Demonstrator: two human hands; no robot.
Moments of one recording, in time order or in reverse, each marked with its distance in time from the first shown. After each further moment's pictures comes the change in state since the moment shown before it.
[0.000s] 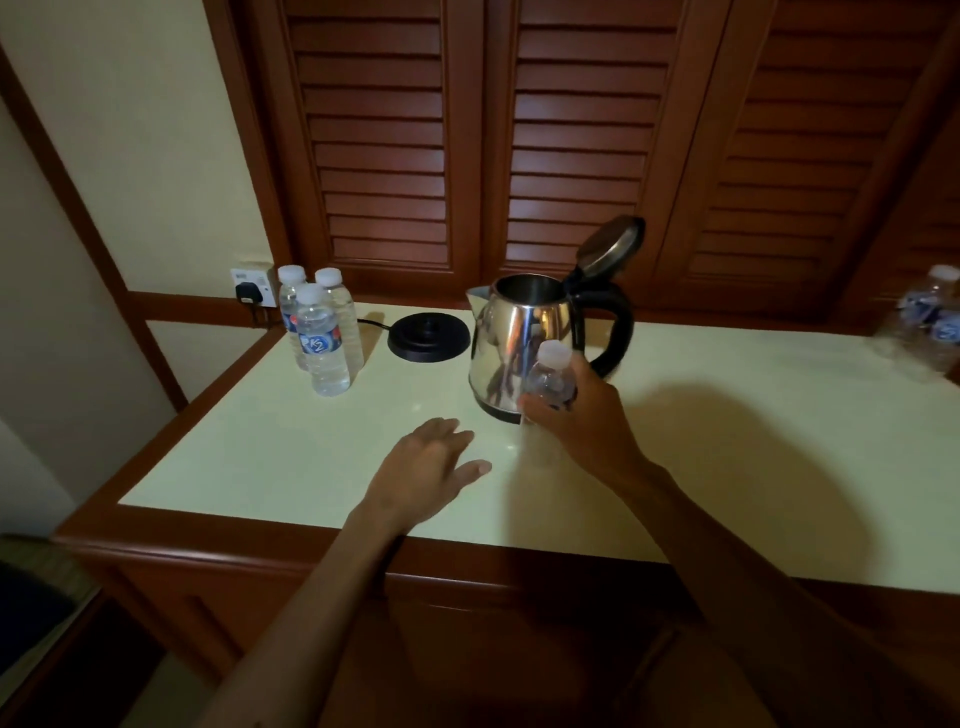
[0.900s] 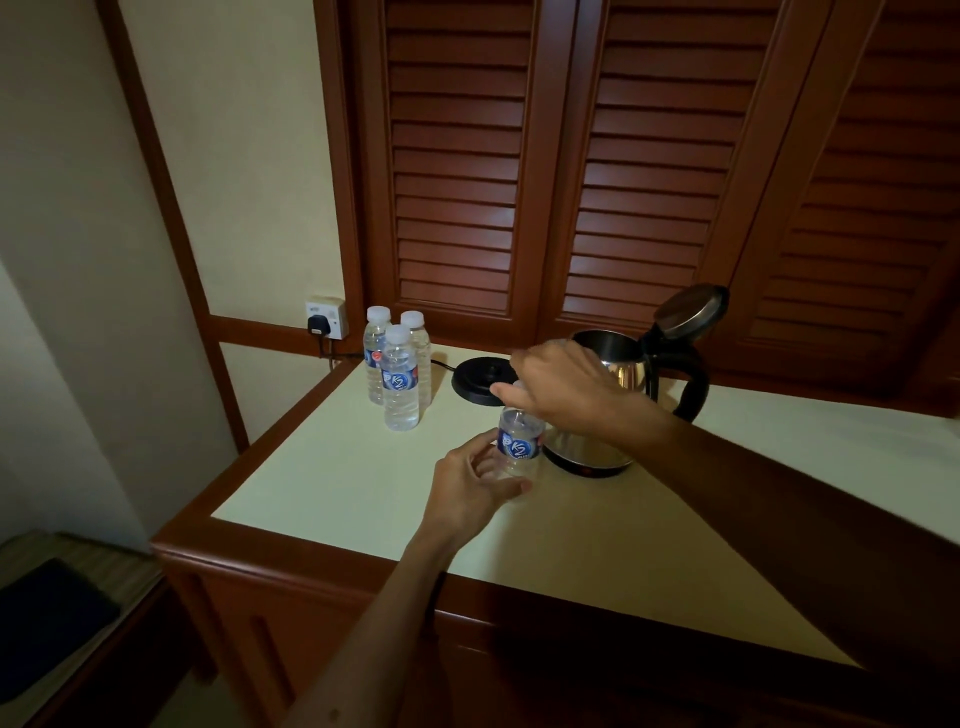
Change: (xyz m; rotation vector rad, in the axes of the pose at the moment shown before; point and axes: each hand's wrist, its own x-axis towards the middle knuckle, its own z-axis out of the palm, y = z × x) left_hand 0.001 -0.015 -0.016 -1.079 0.311 -0.265; right_hand 0.073 -0.114 0.054 -1.023 -0.258 -0.564
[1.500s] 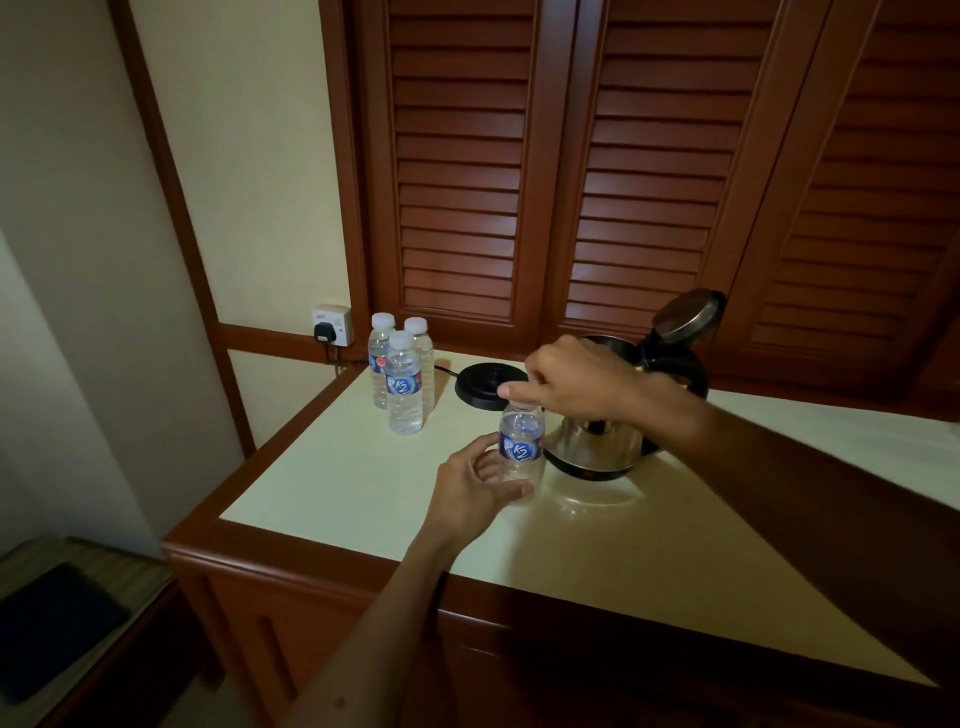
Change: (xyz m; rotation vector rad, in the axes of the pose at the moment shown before) left_hand 0.001 -0.003 -0.001 -0.029 -0.013 -0.035; right_hand 0.001 0.017 -0.021 0.156 -0.193 0.009
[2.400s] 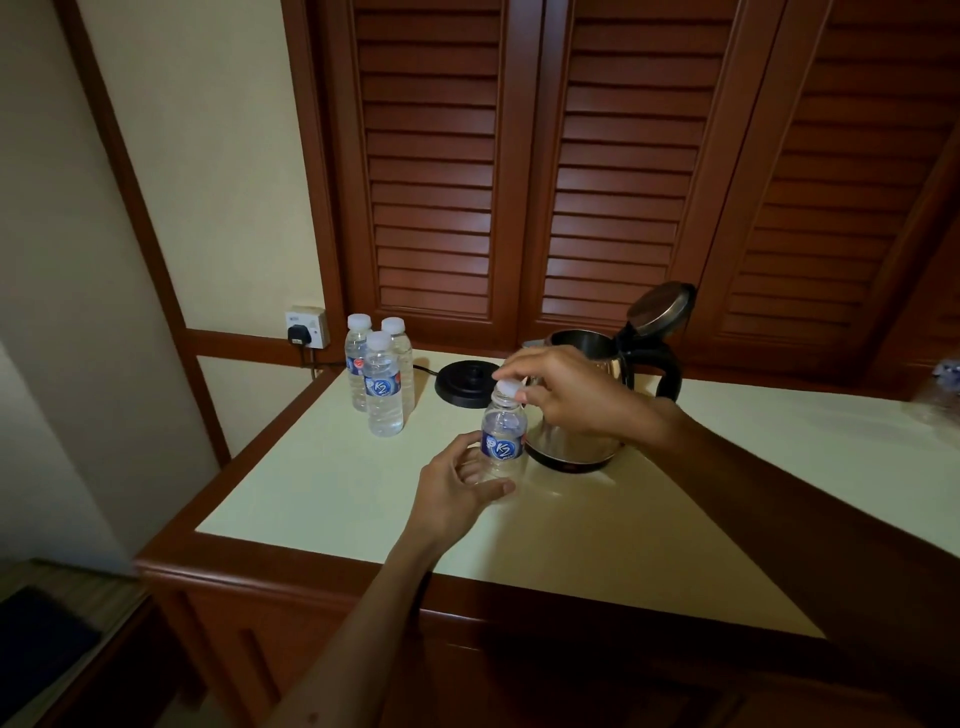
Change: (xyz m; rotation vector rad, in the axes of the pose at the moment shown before) left_hand -0.003 0.000 -0.003 -0.002 -0.027 0.023; right_hand -0.024 0.005 0.012 0.351 0.143 -0.087
